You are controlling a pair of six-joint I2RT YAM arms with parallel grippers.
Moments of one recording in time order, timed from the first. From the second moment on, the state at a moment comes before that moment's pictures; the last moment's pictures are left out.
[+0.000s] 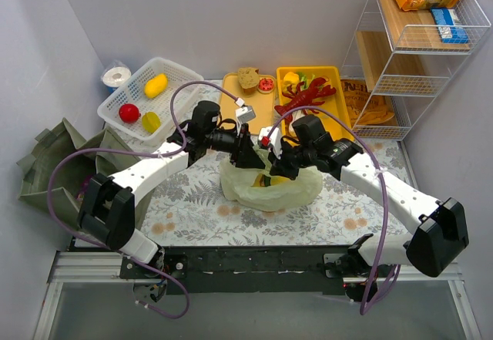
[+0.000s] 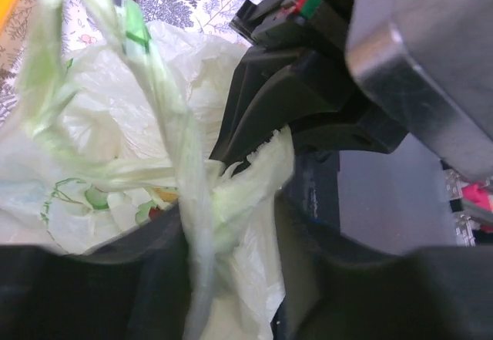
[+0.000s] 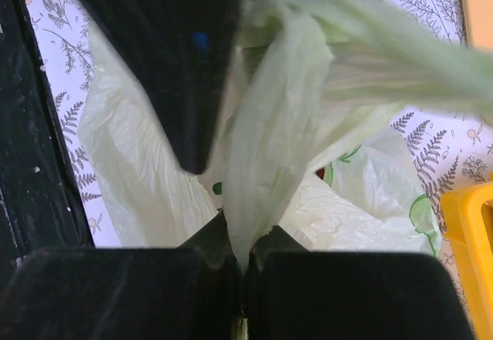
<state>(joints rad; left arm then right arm) -0.56 1.52 1.10 -0.06 1.04 -0.13 0.69 1.29 1.07 -0.57 -0.49 -0.45</state>
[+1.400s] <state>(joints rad) -0.61 1.41 0.96 0.14 0.88 -0.17 0.53 1.17 0.93 0.11 -0.57 0.45</state>
